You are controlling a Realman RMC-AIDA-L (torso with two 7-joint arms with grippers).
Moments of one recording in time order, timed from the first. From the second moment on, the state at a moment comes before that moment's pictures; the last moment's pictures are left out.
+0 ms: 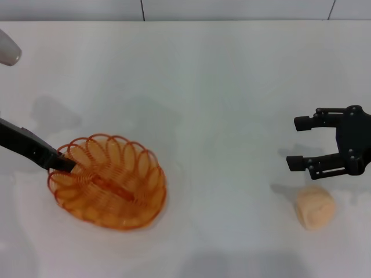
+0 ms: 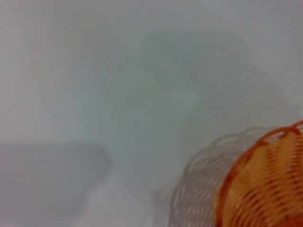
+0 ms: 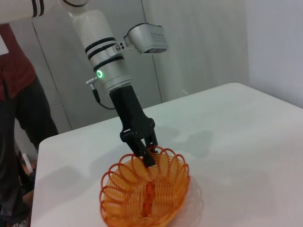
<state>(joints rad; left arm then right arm) -0.68 -2.02 0.79 0.92 2.73 1.63 -2.09 0.29 2.01 -1.11 -1.26 -1.79 -1.64 1.73</state>
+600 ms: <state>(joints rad) -0.68 -2.01 0.80 0.93 2.73 1.63 -2.09 0.29 2.01 -1.11 -1.26 -1.79 -1.64 1.73</state>
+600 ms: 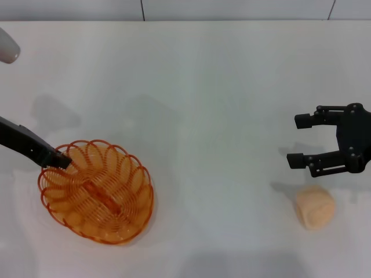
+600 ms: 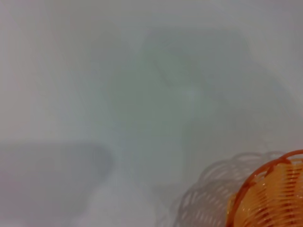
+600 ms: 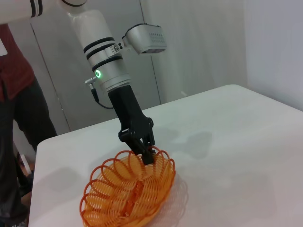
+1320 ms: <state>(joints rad) -0.70 -2.01 0.79 0.94 2.65 1.60 -2.20 0.30 2.01 -1.11 -1.26 -1.79 -1.64 1.73</state>
